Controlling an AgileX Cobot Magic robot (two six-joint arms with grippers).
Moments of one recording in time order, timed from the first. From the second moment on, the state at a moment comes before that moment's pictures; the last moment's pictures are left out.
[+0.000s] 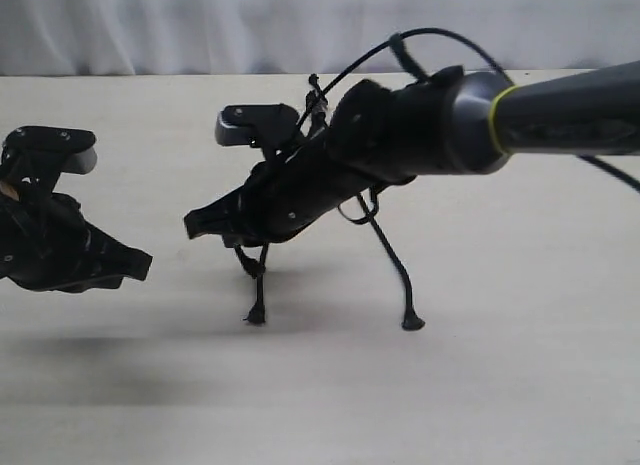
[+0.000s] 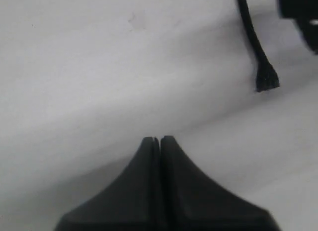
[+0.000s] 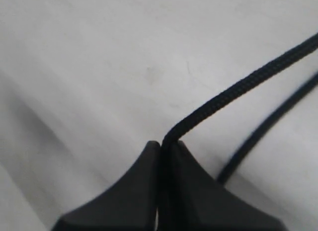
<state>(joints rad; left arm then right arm) -0.16 1.42 -0.66 -0.35 0.54 0.20 0.66 2.02 -1.31 0.76 0.47 -0.41</state>
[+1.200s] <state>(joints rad) -0.16 1.29 -0.66 -0.33 0.55 0.19 0.78 2.12 -1.47 -0.28 0.82 0.26</state>
